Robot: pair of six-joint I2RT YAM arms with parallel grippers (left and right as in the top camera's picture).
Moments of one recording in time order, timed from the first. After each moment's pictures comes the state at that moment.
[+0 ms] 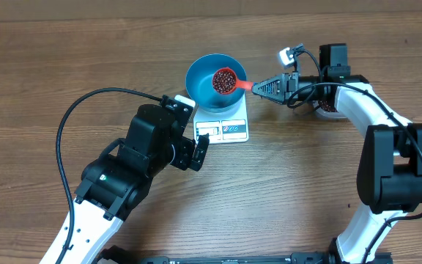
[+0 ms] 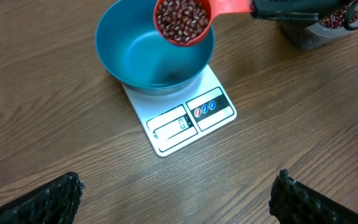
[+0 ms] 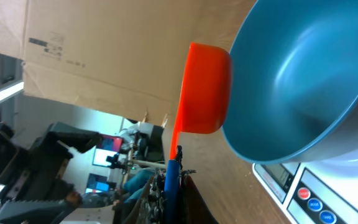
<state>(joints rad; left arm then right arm) -0.51 1.09 1.07 -0.73 0.00 -0.10 0.03 1.99 1.32 -0.34 -1.41 0.20</state>
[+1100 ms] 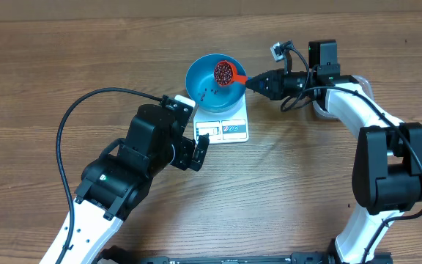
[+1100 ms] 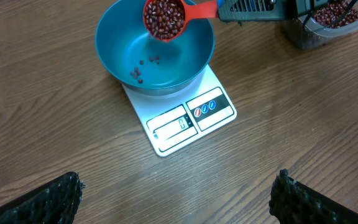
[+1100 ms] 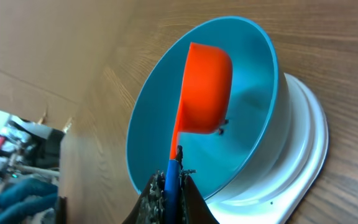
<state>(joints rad) -0.51 1.09 1.07 -0.73 0.00 -0.10 0.09 1.99 1.32 -0.20 -1.06 0.03</state>
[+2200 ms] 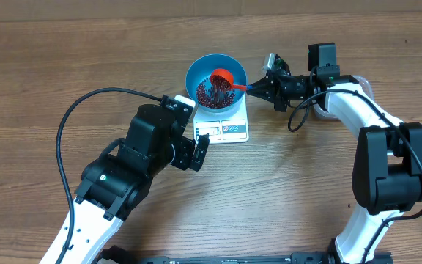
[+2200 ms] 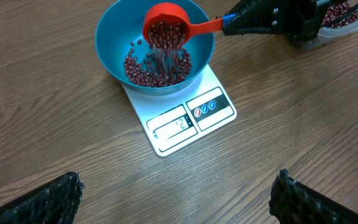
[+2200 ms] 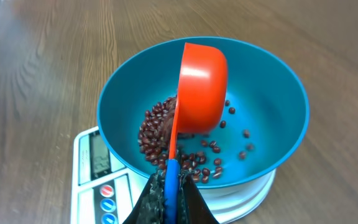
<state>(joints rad) -0.51 1.09 1.07 -0.73 0.00 -0.10 0.09 1.99 1.32 -0.29 -1.05 -0.88</state>
